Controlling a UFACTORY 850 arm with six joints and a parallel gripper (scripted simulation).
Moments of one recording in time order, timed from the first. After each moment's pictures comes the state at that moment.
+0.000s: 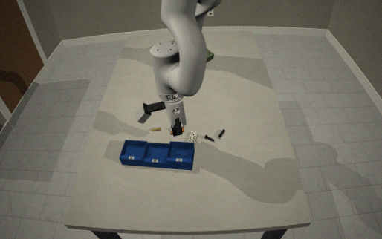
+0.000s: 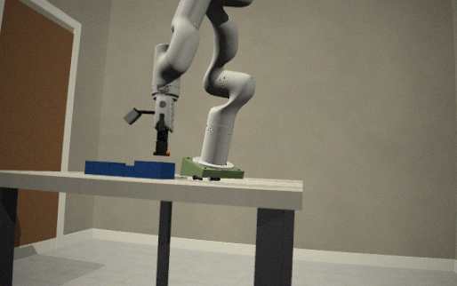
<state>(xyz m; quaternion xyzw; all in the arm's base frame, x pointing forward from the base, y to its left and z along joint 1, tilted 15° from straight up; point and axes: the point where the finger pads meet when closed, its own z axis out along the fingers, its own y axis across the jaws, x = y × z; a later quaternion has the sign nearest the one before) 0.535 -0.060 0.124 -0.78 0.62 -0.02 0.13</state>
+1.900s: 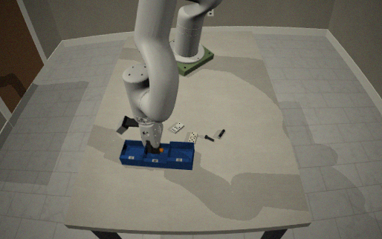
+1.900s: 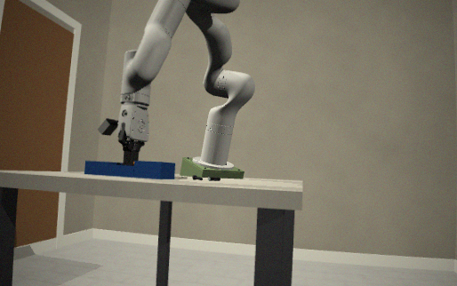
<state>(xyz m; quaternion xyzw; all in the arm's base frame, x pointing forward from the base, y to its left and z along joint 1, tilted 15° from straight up) 0.589 -0.130 0.085 -0.64 0.75 0.00 0.13</state>
